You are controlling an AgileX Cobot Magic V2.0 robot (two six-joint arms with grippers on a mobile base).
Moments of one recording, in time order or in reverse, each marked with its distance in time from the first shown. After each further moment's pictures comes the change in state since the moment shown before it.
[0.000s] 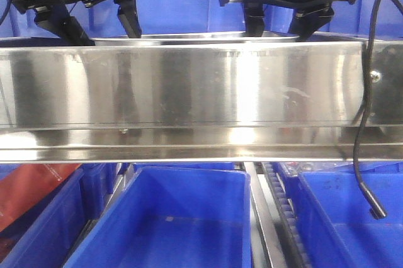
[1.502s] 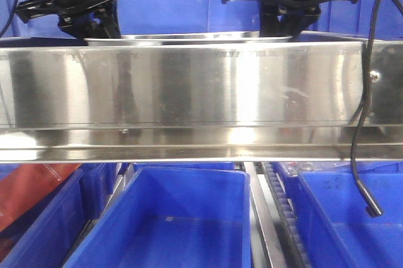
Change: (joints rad) left arm 0.000 0.031 0.000 0.000 -0.012 -0.008; right arm -0.001 0.000 -0.006 0.016 0.006 0.009
